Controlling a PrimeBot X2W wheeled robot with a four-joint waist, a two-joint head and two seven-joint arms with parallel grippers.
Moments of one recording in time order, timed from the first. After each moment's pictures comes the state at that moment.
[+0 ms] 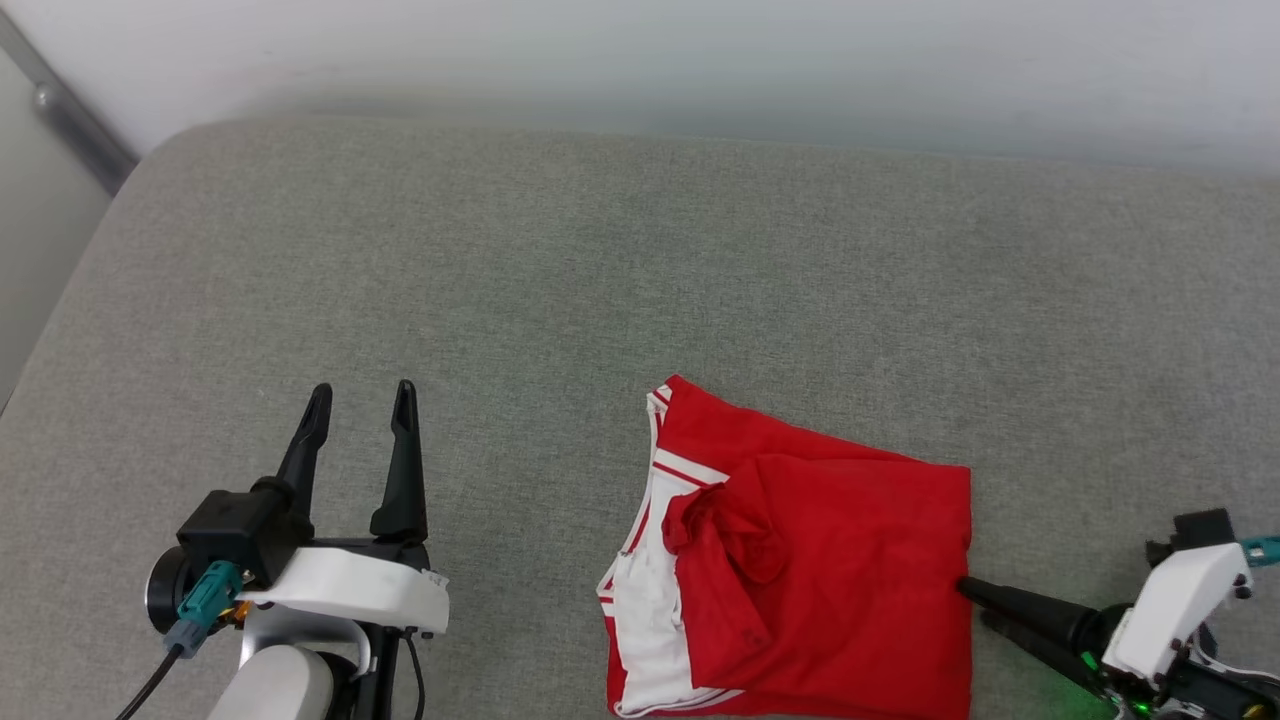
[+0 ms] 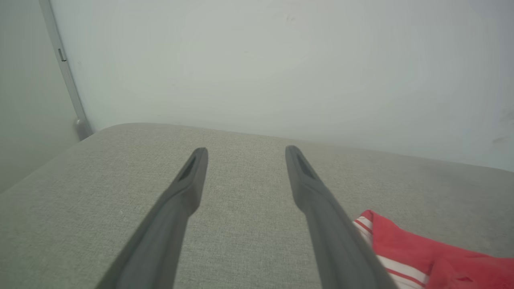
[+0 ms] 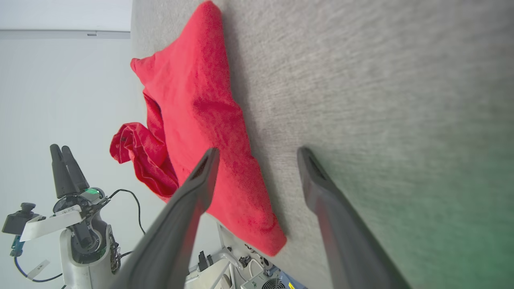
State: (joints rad) left arm -0.15 0.33 -0.30 0.04 -0.51 0.20 -0.26; right arm -0.14 -0.05 -0.37 0.25 0.93 0.13 1.08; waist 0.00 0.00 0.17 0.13
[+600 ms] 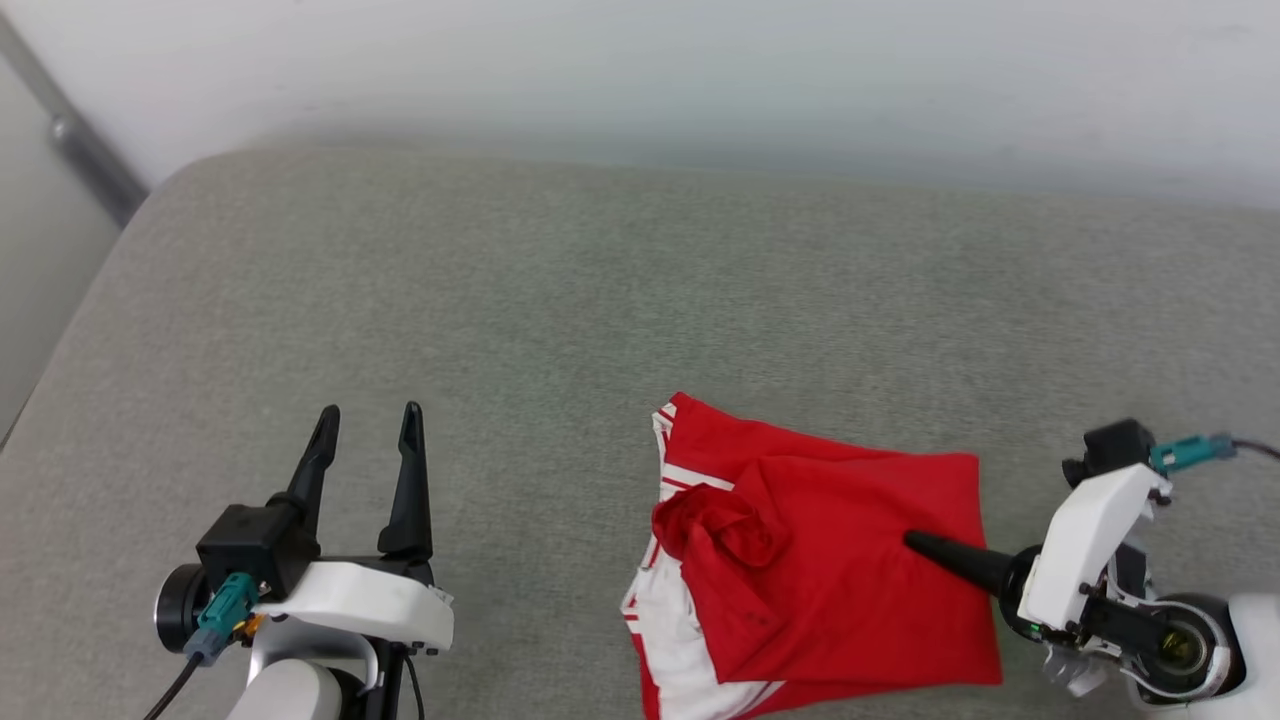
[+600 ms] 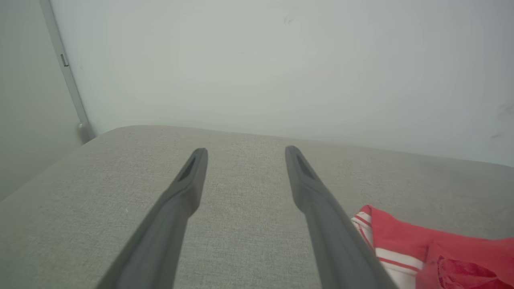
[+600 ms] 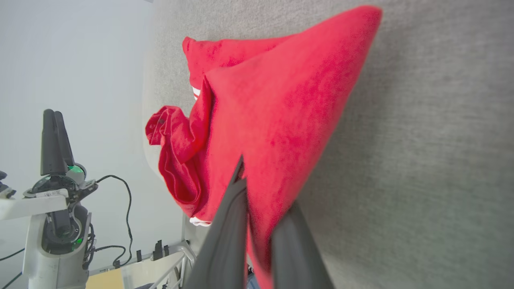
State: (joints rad) left arm -0.14 0.30 -0.29 0.09 -0.47 0.17 -0.26; right arm -0.23 -0.11 -0.08 0.27 0.93 0.13 0.92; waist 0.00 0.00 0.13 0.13
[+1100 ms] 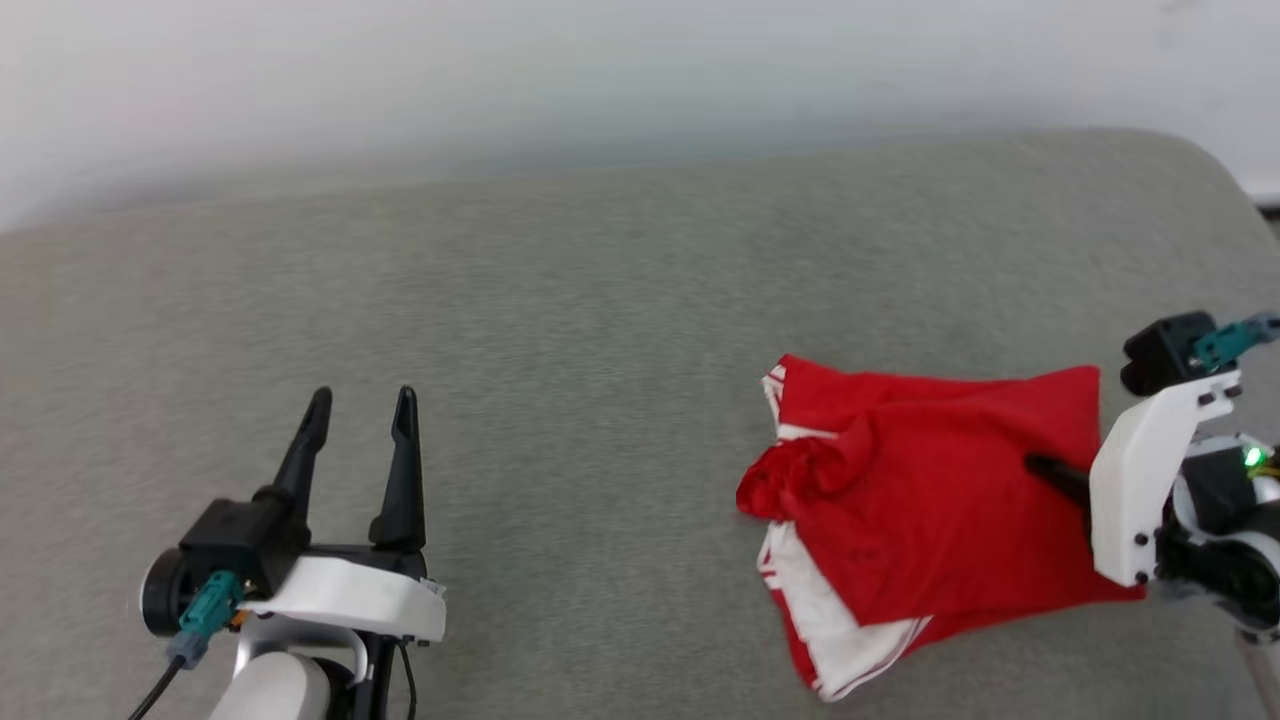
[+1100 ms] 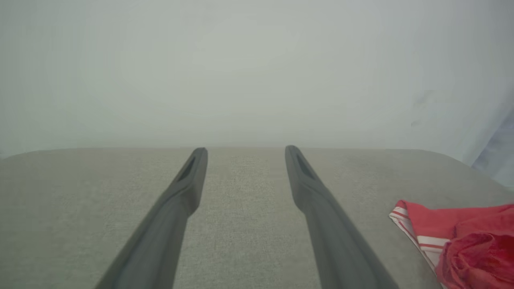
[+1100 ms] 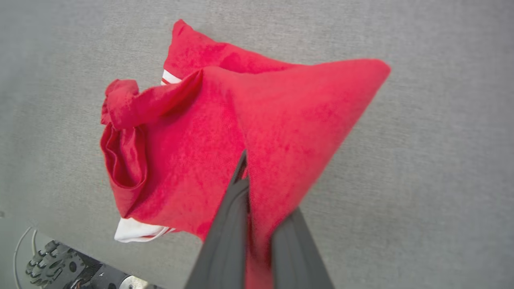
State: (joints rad) left arm -0.13 0.29 -0.26 0.05 -0.44 0.14 -0.26; right arm -0.32 -0.42 0.15 0.09 0.62 0.13 0.88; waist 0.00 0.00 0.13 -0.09
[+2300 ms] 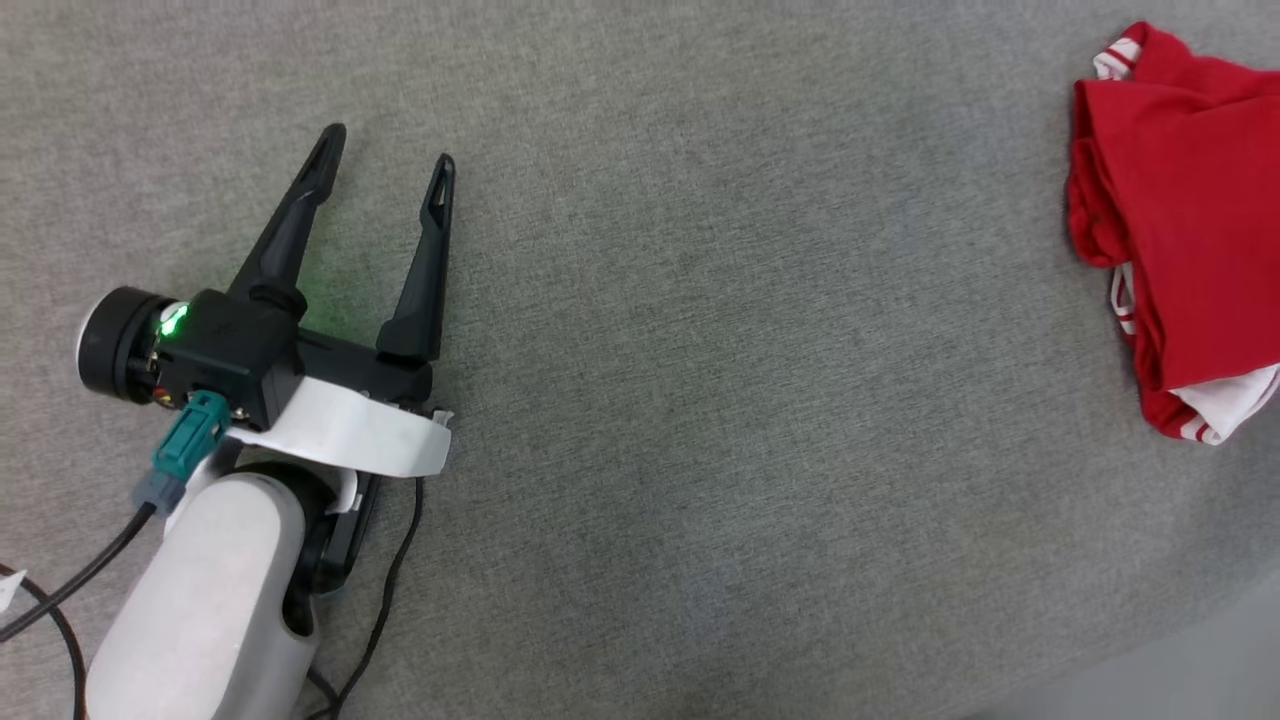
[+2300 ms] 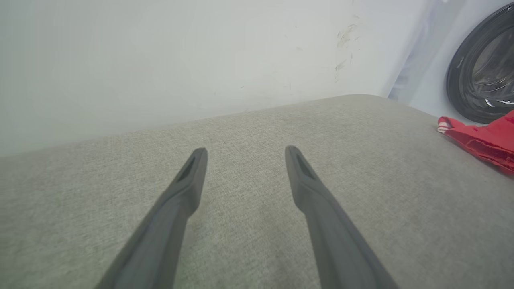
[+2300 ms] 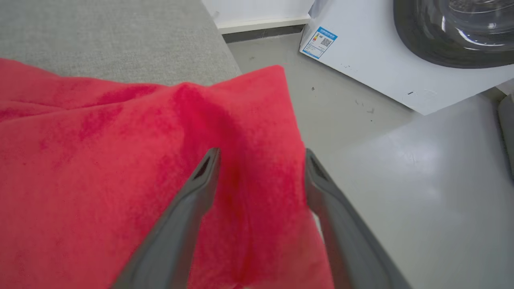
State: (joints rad) left arm -0.45 0.40 -0.34 -0.11 -0.32 0.08 -0.13; right arm -0.74 -0.46 -0.22 0.71 0.21 0.13 0.22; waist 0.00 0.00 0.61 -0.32
